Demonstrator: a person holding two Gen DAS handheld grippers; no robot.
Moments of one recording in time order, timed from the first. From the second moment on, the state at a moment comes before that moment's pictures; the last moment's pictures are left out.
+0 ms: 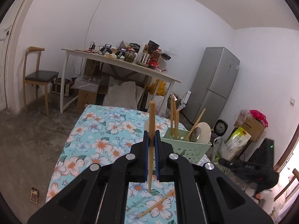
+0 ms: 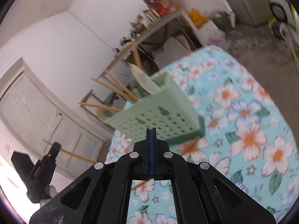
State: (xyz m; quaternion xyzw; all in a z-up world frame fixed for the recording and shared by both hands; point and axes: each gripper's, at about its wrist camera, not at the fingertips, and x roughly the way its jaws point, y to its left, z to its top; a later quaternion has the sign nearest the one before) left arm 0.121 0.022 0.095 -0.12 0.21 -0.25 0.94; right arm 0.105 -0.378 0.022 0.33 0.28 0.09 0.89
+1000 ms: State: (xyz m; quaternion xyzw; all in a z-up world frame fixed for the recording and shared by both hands) left arm 0.141 0.043 0.067 -0.15 0.24 -0.25 0.93; right arm 0.186 -0.319 -0.069 0.21 0.46 -0.09 0.86
